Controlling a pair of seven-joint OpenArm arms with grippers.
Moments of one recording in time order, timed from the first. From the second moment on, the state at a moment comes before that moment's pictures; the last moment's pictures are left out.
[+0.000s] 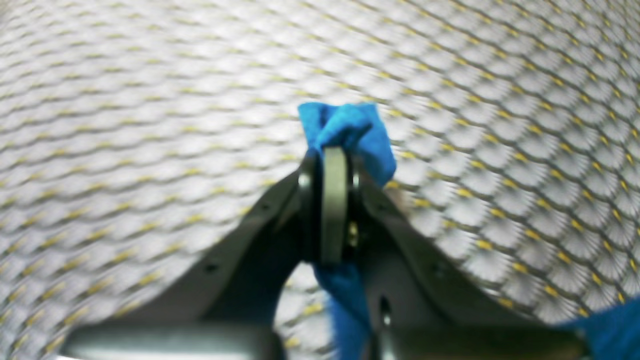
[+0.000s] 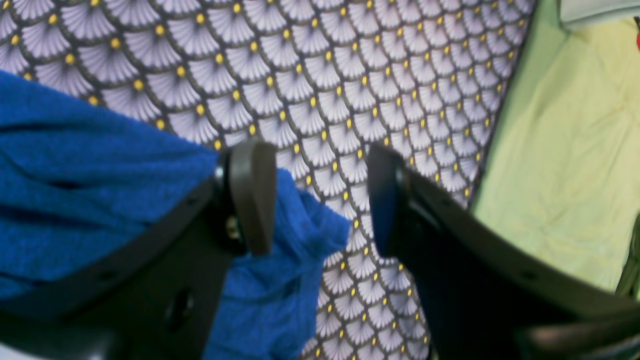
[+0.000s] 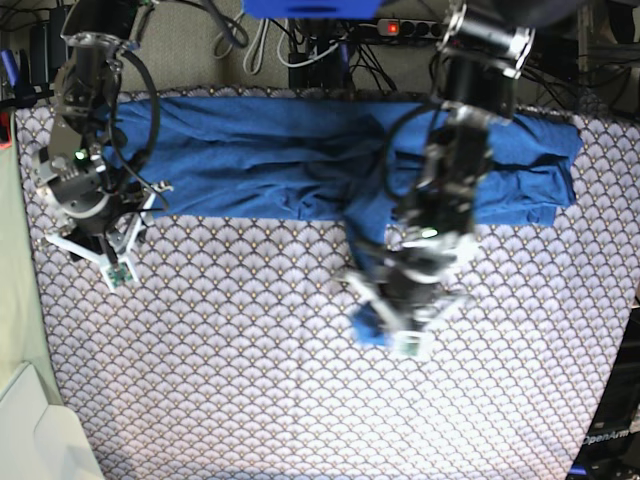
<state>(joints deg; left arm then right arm) -10.2 -3.9 11.3 89.9 -4.9 1.9 37.5 -3.9 7.1 13.9 113.4 -5.8 33.3 -62.7</state>
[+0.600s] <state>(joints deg) 10.6 -9.9 -8.7 106.9 -5.0 1.5 39.7 -3.9 3.8 13.3 113.4 -6.0 33.3 -62.7</state>
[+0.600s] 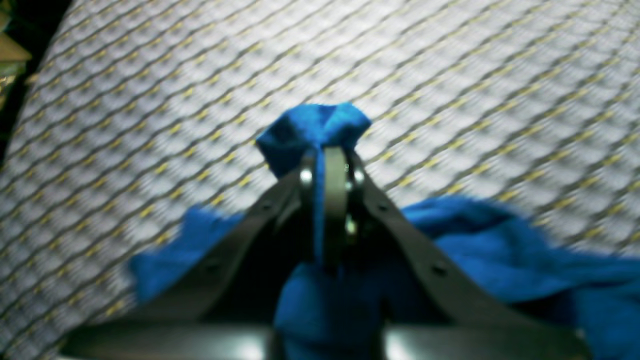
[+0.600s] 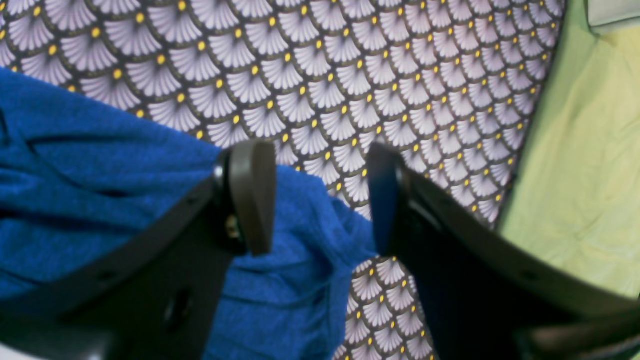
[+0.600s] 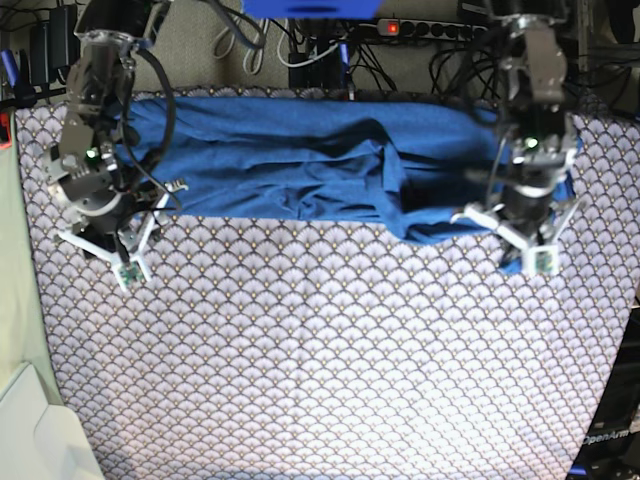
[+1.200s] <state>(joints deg) 18.0 -9.8 -21.2 109.4 -4.5 -15.1 39.7 -3.1 3.8 11.4 113.4 -5.9 33.3 -62.7</state>
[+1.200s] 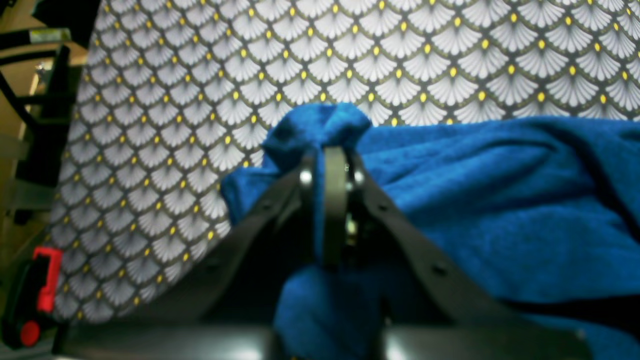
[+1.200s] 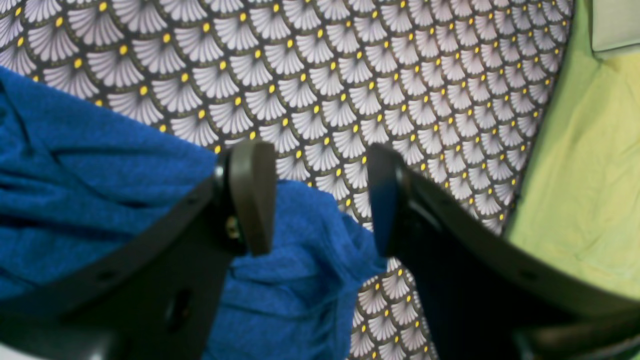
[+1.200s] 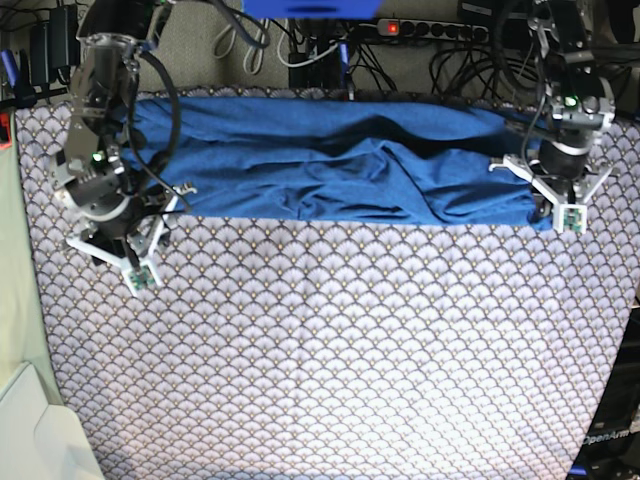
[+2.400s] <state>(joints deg) 21.9 -15.0 -24.6 110.2 -5.0 -15.6 39.6 -3.1 2.4 11.5 113.4 -6.0 33.3 -62.7</state>
